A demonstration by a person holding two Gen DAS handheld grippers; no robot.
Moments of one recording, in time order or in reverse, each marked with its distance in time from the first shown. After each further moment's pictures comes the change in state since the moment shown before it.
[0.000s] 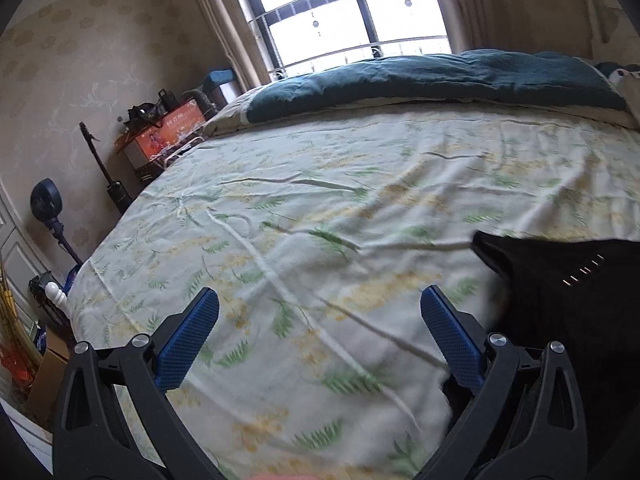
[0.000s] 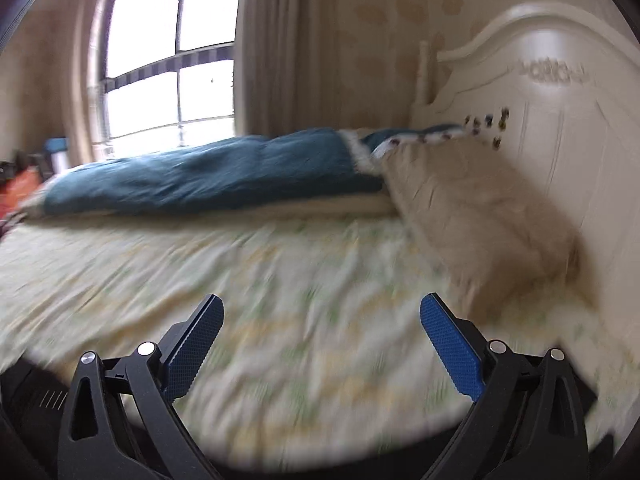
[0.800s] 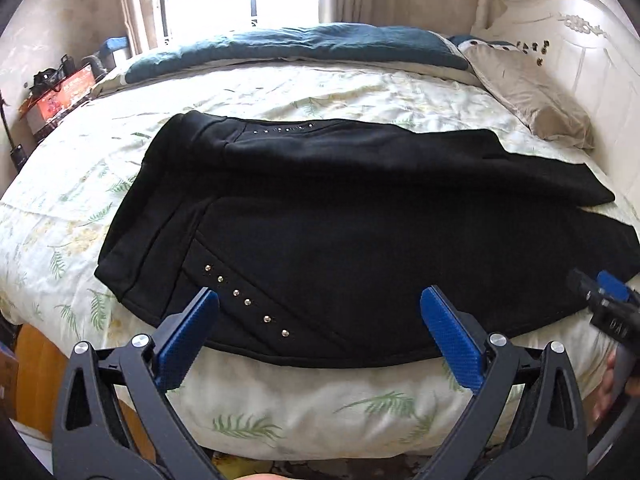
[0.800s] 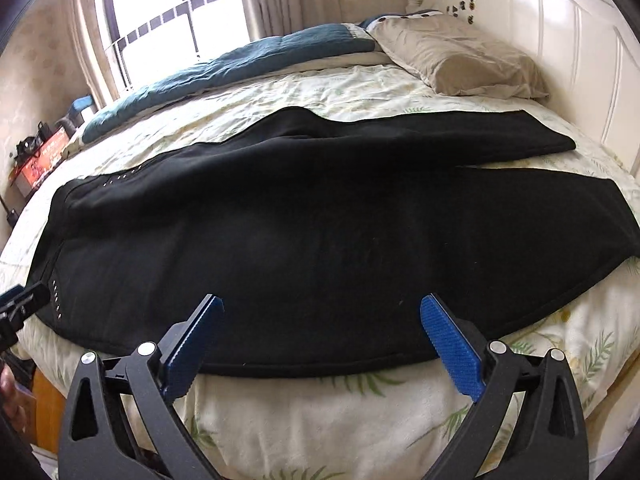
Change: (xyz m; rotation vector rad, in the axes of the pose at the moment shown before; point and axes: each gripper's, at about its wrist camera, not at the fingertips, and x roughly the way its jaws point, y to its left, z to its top) left arm -0.174 -0.151 -0.130 -0.004 0.104 -0.432; right arm -0.151 -0.017 -0.235 0.071 0.274 0.067
